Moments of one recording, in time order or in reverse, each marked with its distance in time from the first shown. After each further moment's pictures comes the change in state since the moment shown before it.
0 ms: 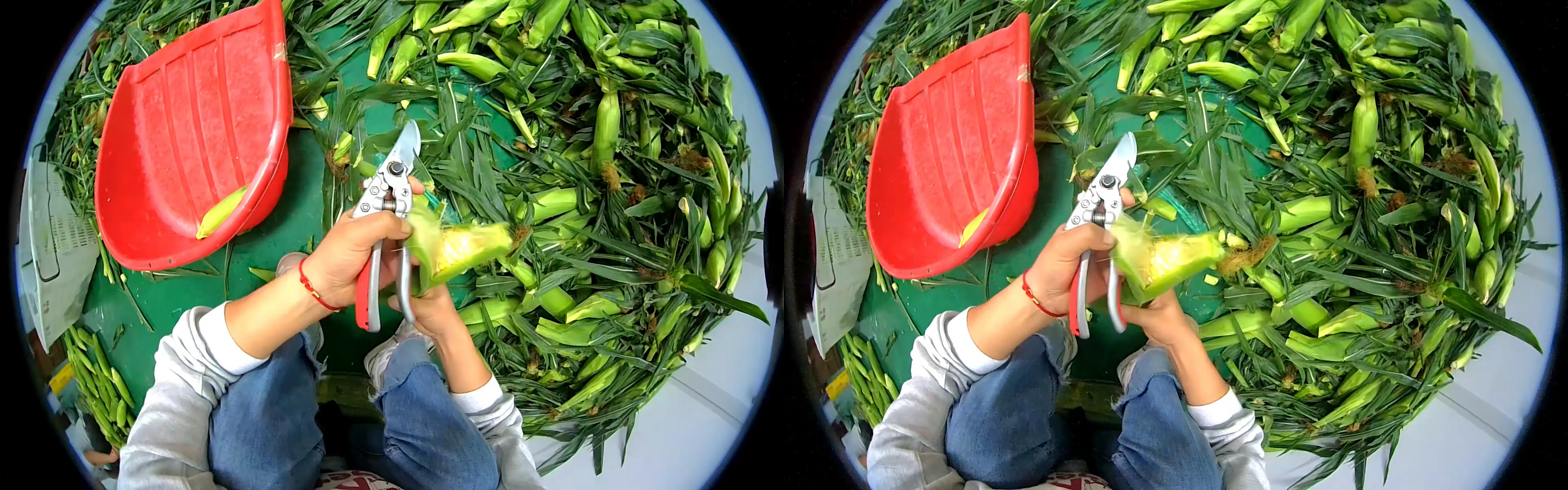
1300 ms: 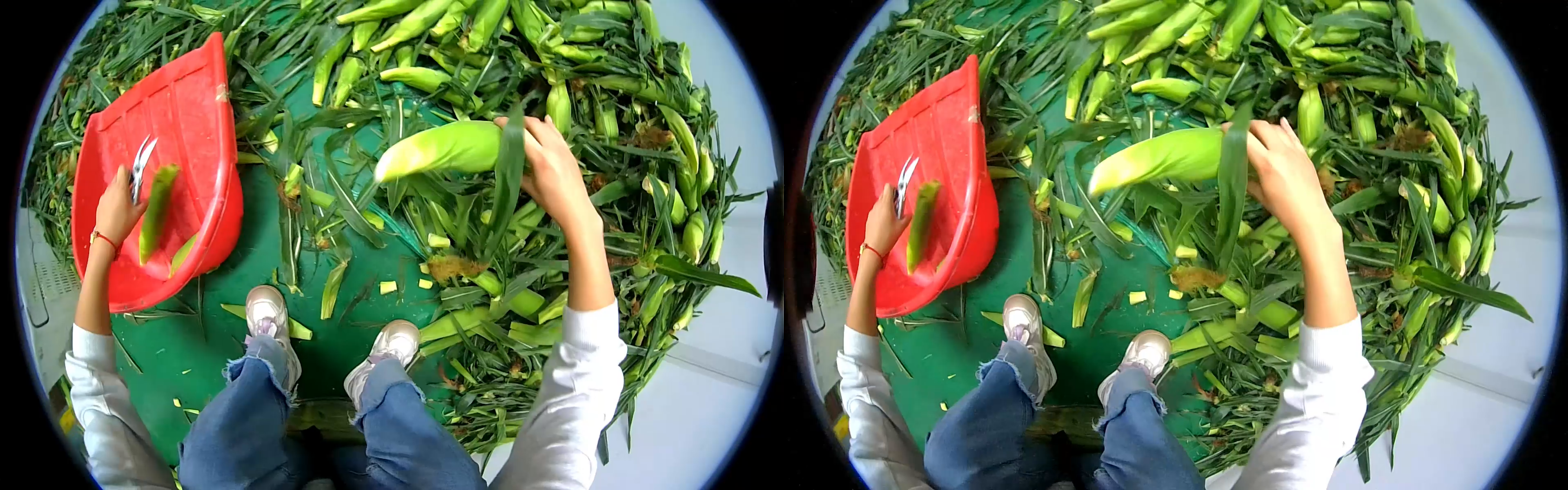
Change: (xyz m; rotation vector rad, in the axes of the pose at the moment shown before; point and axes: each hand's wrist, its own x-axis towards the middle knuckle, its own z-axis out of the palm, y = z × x) left_hand -0.086 0.245 -0.181 2.478 0.891 0.326; right_hand 0.052 -0.266 -0.076 -2.161 0.125 -0.772
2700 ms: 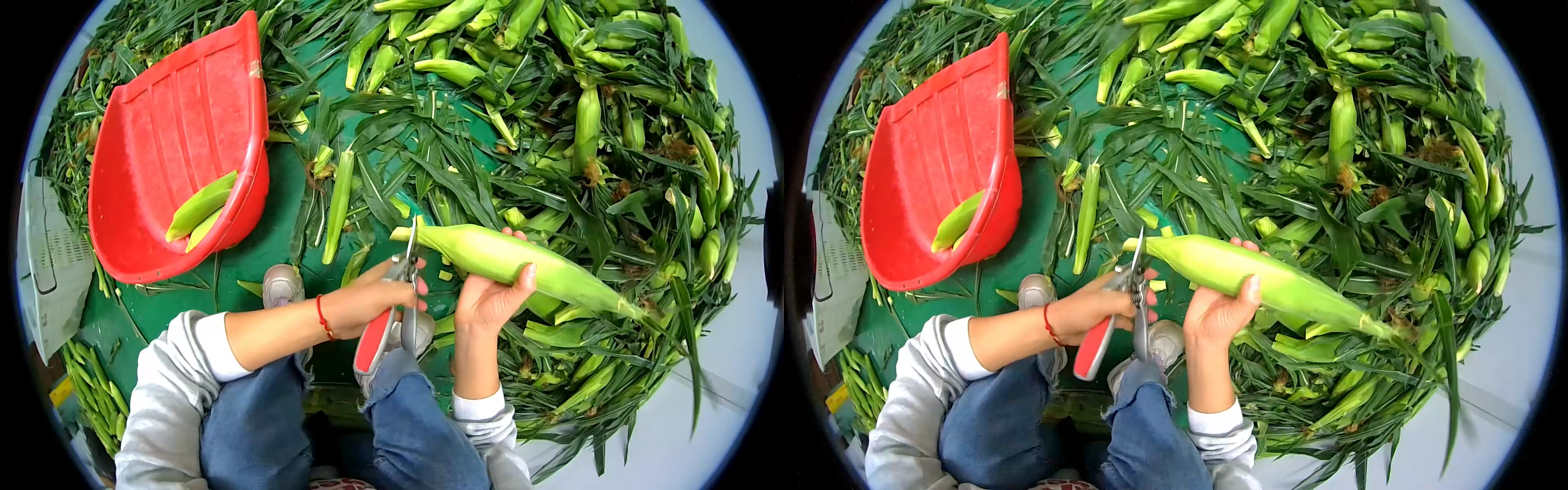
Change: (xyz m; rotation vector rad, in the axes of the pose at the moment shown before) left_hand -0.125 0.339 -0.005 -1.950 -1.280 -0.339; right_hand -0.080 -0.176 0.076 1.868 1.226 0.908
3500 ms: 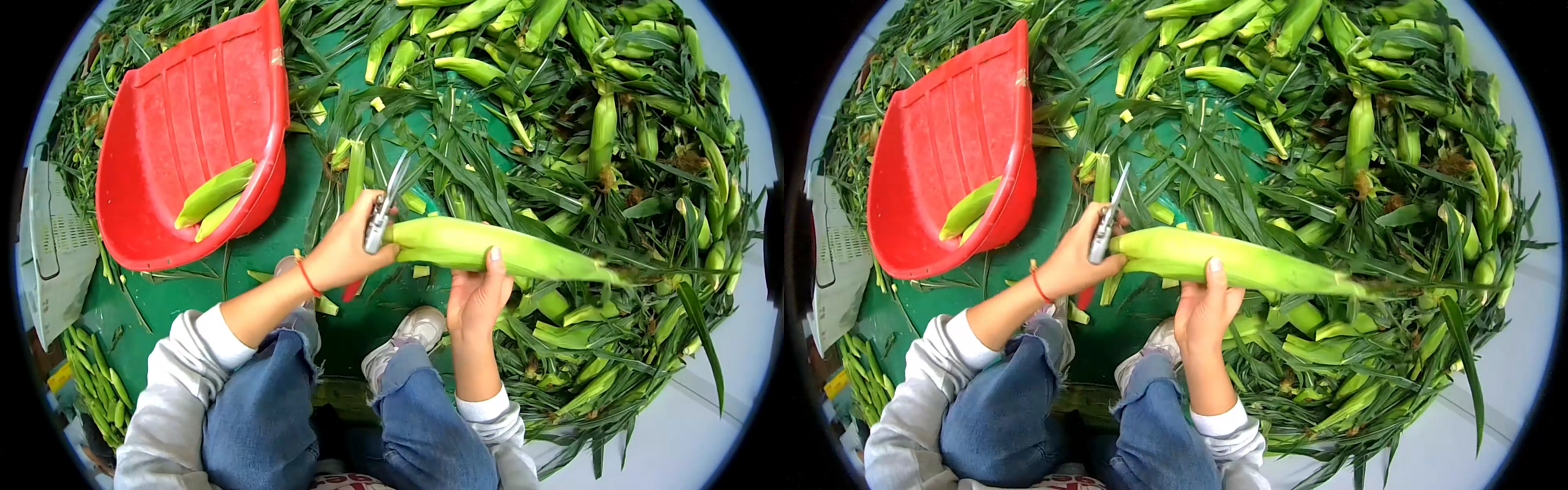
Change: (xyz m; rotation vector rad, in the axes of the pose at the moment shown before) left_hand 0.005 0.031 -0.058 0.909 0.368 0.599; right_hand -0.026 0.012 0.015 -0.159 -0.009 0.303
